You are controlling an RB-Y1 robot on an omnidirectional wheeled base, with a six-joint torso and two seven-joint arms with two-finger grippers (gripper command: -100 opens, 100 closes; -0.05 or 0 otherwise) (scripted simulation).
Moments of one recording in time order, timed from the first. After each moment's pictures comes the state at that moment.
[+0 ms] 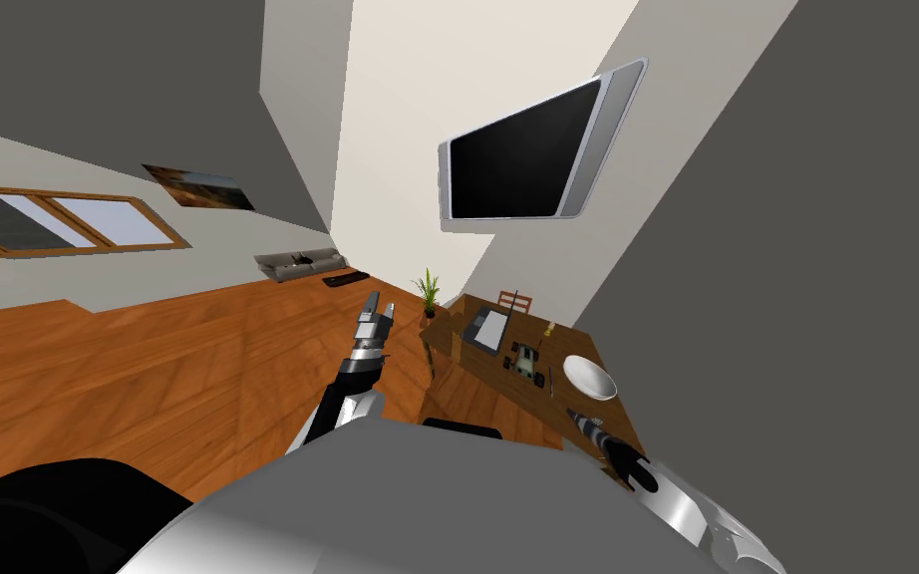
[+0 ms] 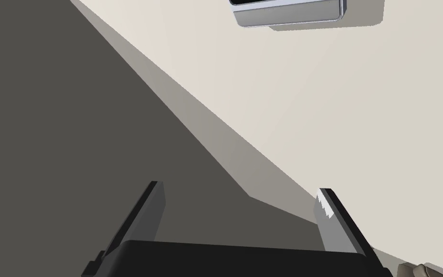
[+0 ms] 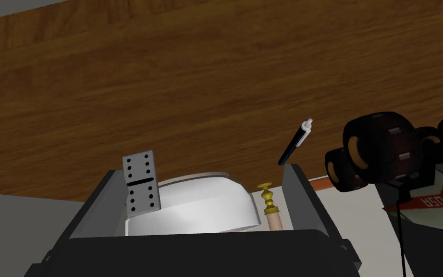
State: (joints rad) left arm 0.54 0.05 -0.04 -2.29 0.10 -0.39 -0.13; right arm 0.20 -0.82 0.45 -1.08 0.02 0.09 0.17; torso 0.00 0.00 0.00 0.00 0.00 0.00
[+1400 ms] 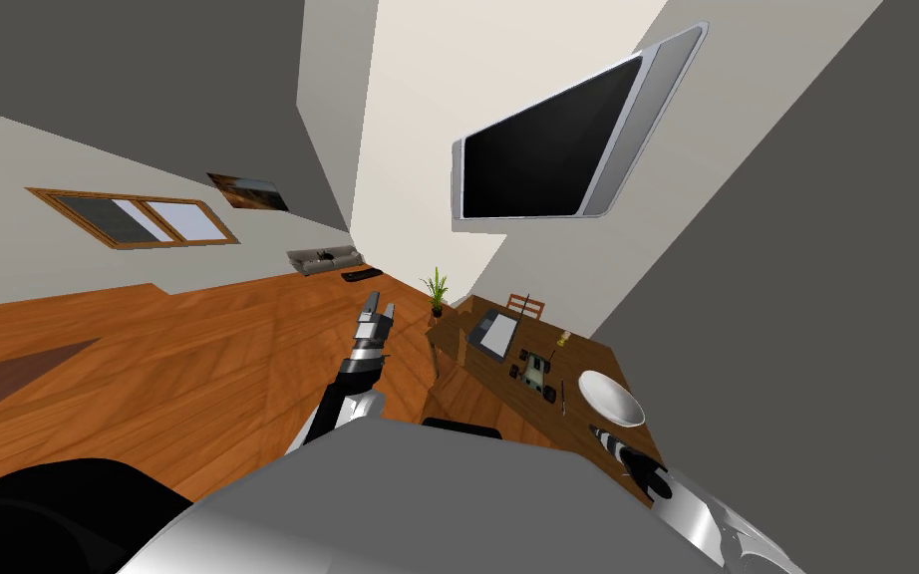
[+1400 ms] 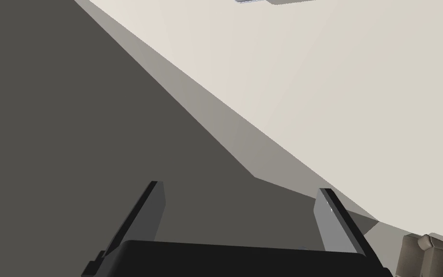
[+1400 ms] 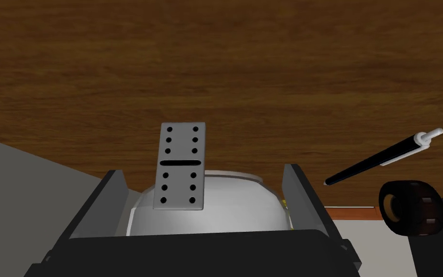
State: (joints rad) left arm 0.54 0.05 -0.04 -2.29 0.10 -0.39 -0.13; right arm 0.13 -0.81 0.46 -0.84 0.06 0.11 0.23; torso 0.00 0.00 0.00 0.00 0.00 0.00
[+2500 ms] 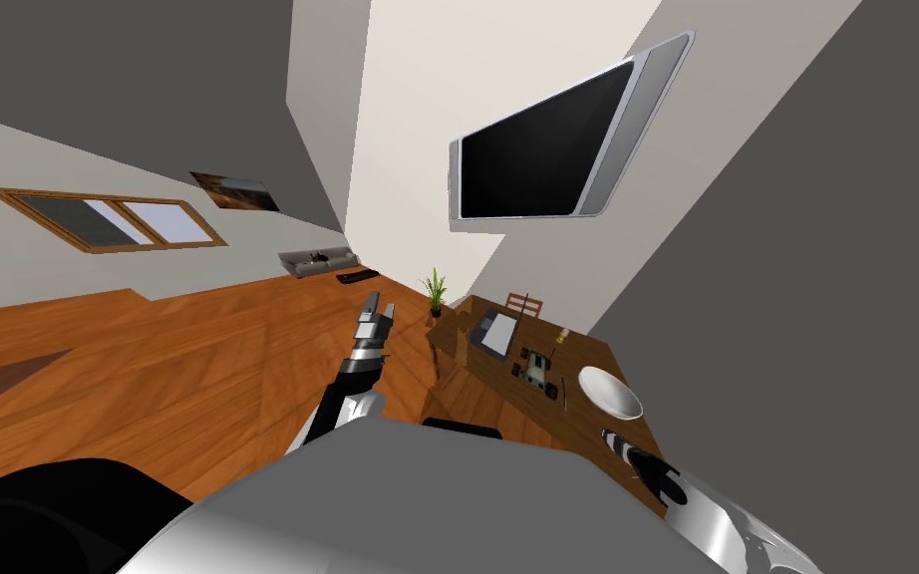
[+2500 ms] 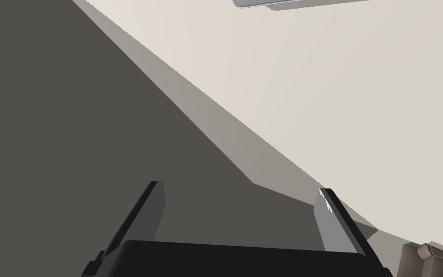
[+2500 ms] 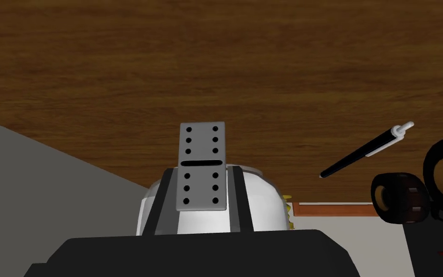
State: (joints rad) left arm 0.54 0.05 -0.04 -2.29 0.10 -0.39 -0.13; right arm 0.16 -0.89 0.50 -0.92 0.02 0.11 0.21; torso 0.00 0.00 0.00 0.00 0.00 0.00
